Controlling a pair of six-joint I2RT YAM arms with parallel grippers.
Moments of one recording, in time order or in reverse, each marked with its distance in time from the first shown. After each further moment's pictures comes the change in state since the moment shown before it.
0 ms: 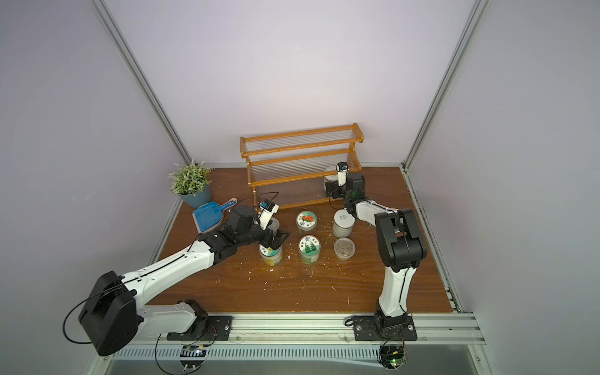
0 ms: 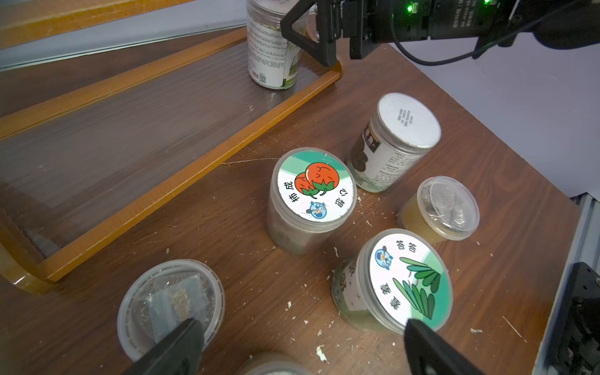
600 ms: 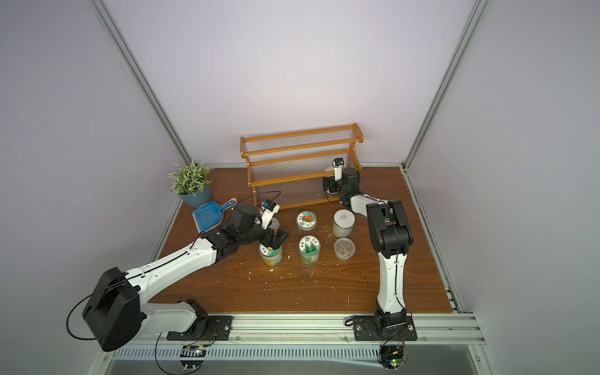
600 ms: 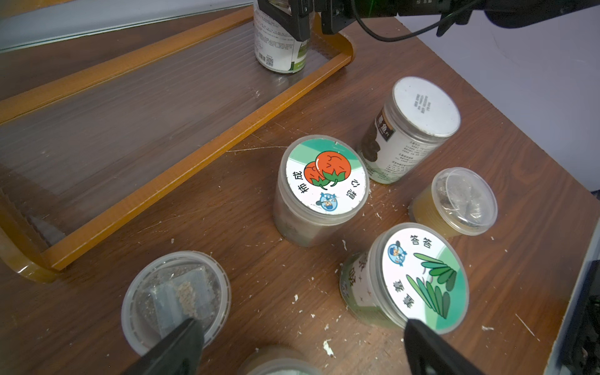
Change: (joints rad) left arm 0.000 0.034 0.029 -0.044 -0.016 0.004; right arm -0.002 0.178 0.163 0.042 0.000 -0.007
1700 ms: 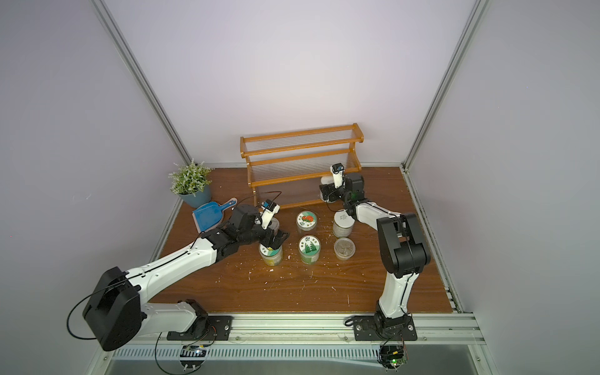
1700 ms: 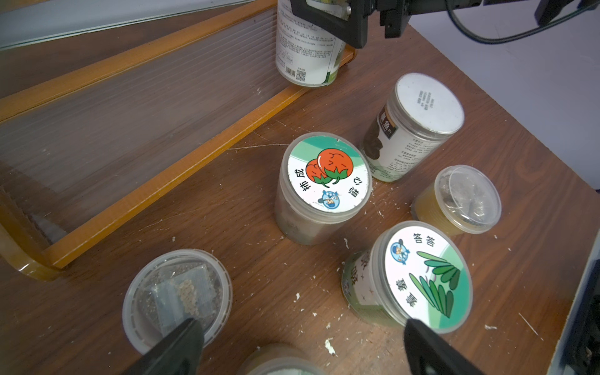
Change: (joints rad) left arm 0.000 0.000 0.000 -0.004 -0.003 0.003; right arm 0.032 -0.285 -0.229 -0.106 -0.145 -0.023
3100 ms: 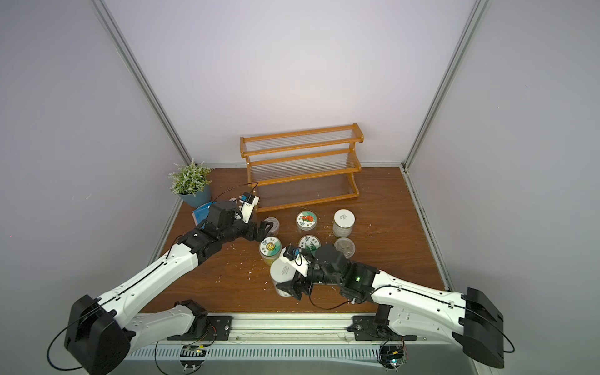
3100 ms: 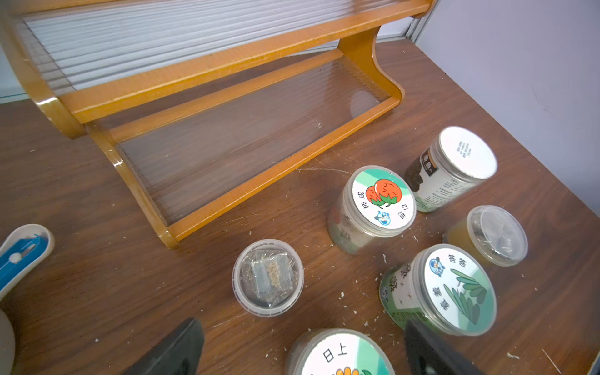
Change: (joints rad) left arm 0.138 -0.183 -0.010 -0.111 -0.039 -0.005; right arm 0.872 -0.782 -0.547 -0.271 -0.021 0.079
